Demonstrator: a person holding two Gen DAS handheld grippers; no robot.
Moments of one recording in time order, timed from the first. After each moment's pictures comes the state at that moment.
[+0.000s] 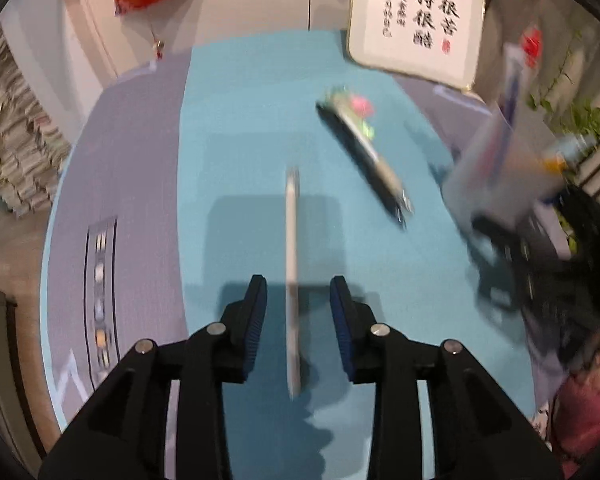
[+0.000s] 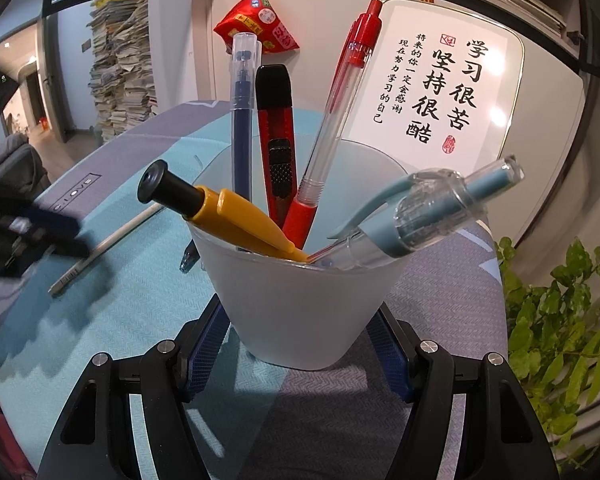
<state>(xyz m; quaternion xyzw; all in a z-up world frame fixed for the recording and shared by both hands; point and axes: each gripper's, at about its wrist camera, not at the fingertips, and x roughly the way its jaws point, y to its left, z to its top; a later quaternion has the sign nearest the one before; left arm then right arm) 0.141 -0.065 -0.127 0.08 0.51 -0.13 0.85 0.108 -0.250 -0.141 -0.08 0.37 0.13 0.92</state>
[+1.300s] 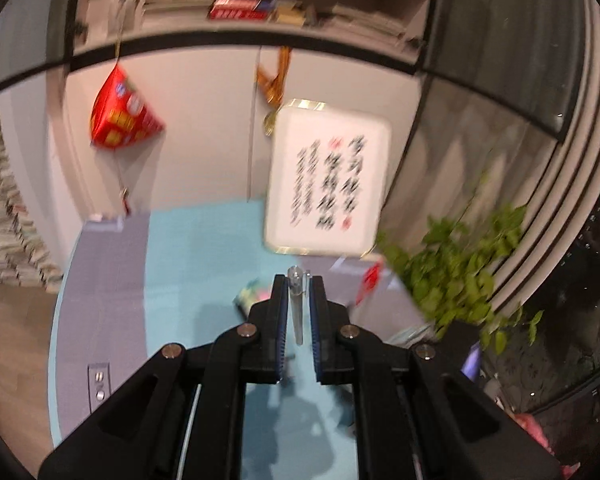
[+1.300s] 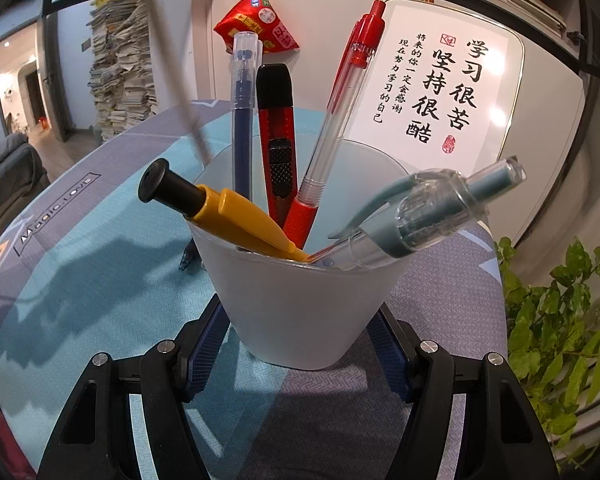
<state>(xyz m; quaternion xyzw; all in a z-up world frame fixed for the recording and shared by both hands) 0.122 -0.107 0.025 0.00 0.32 -0.24 0.92 0.108 -0.247 -0.141 -0.08 0.37 0.13 0.92</state>
